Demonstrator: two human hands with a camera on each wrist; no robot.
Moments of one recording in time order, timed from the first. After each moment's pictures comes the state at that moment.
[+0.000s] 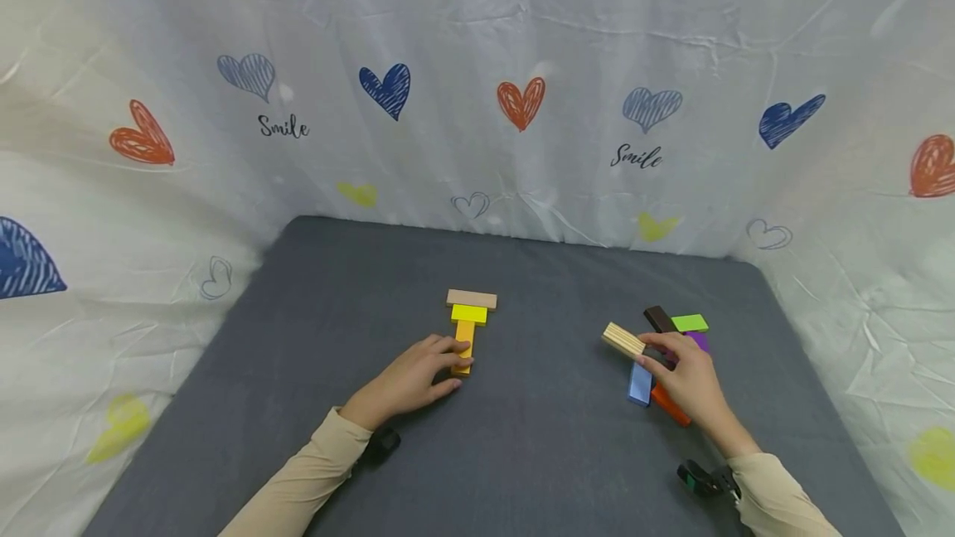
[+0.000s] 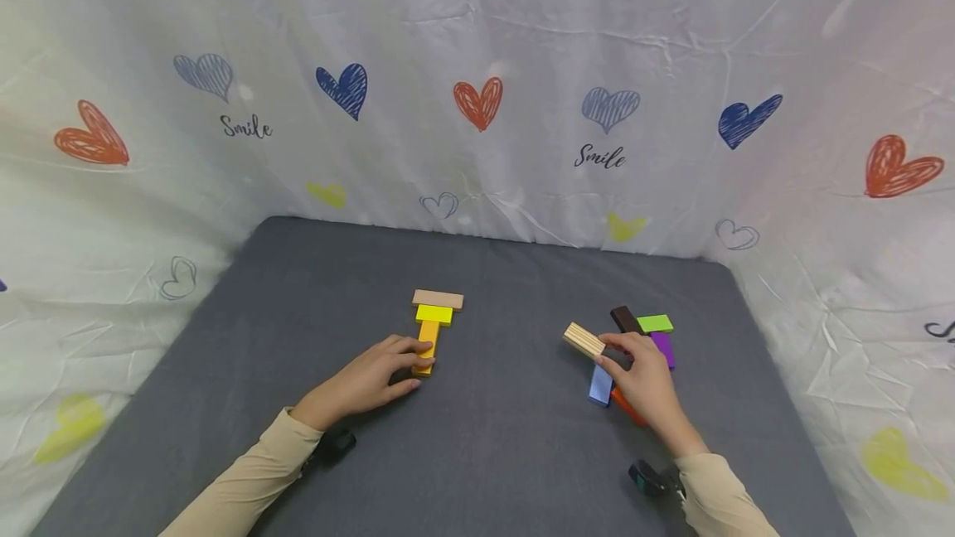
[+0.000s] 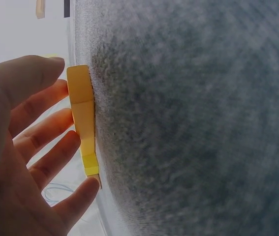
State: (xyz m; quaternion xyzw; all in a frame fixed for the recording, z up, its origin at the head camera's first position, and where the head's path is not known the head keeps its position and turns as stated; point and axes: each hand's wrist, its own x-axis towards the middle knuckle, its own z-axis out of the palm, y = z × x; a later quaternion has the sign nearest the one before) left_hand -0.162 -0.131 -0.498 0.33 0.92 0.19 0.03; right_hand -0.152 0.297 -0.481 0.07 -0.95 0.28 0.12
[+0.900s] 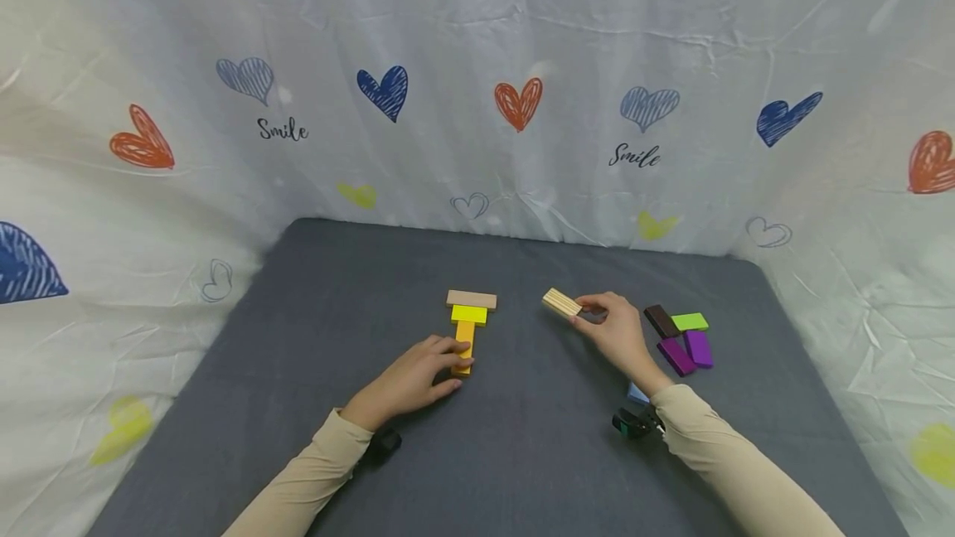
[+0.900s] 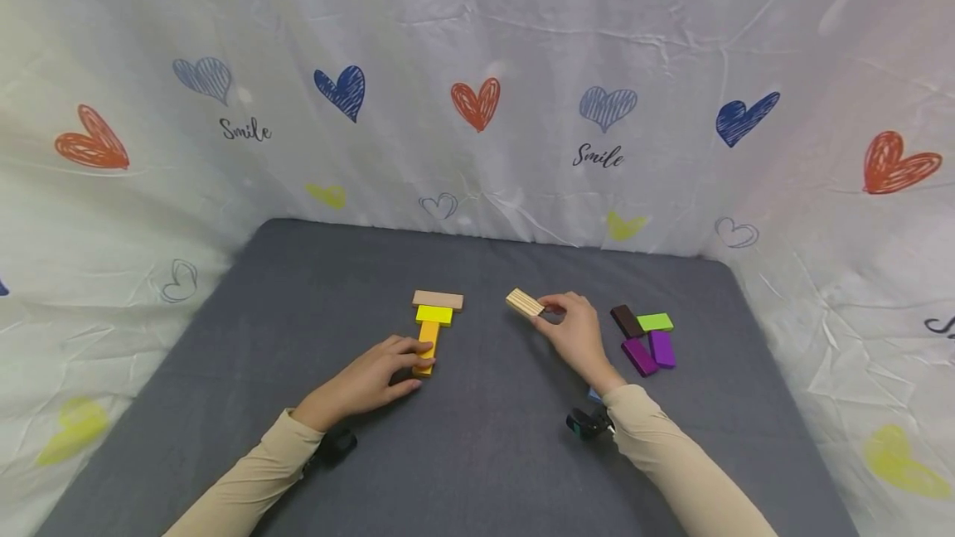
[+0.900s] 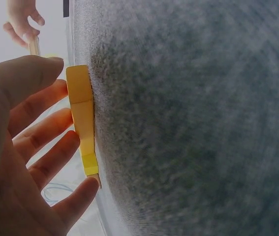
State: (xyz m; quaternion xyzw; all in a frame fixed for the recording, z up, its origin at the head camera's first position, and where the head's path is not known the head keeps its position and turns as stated) left_hand -0.162 -0.129 -0.497 0.33 0.93 0.19 0.03; right_hand -0.213 0.213 -0.474 0.07 -0.93 0.35 0.11
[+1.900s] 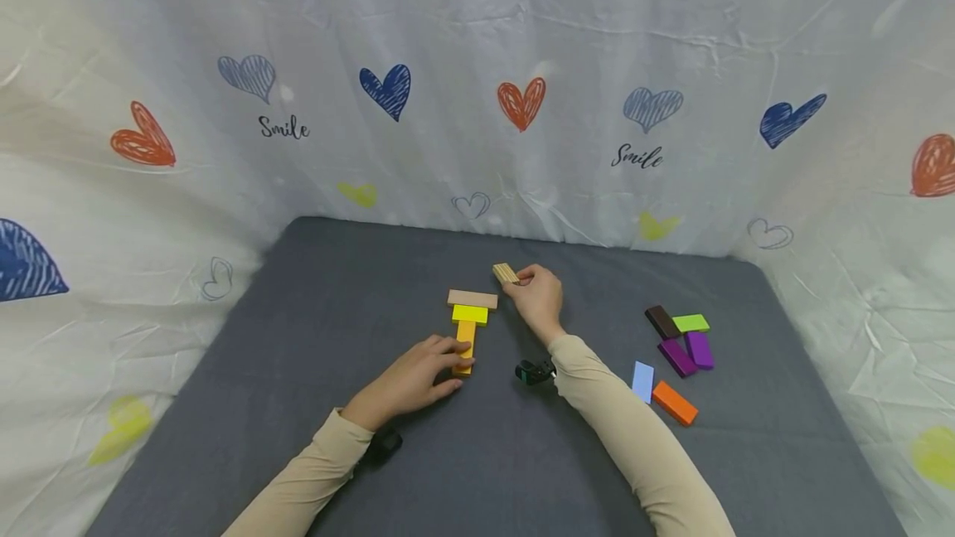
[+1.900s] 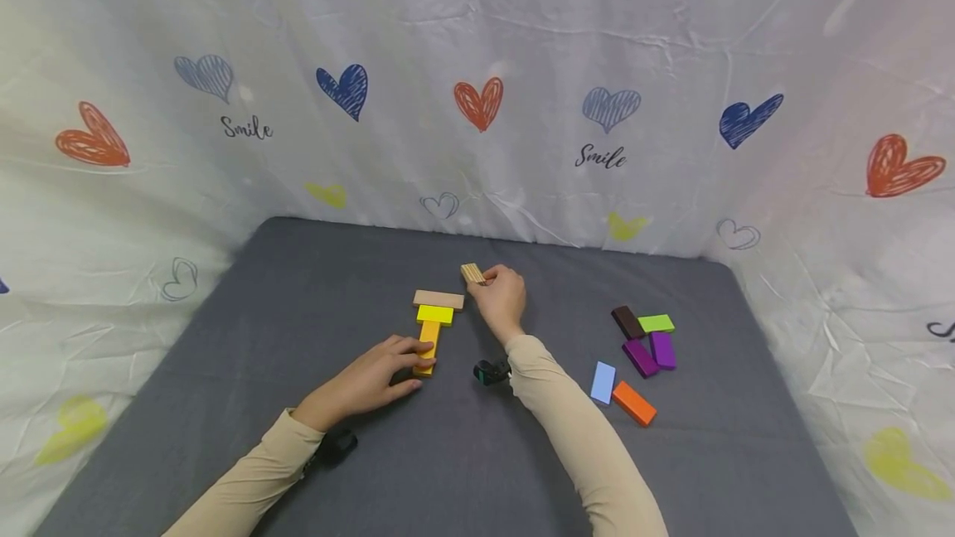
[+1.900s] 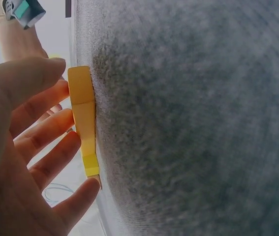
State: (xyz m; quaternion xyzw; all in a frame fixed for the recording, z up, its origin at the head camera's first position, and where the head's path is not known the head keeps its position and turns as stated) left_hand -0.163 -0.130 -0.498 0.32 0.93 0.19 0.03; right_hand -0.274 0.093 -0.487 -0.07 -0.90 0.42 0.11
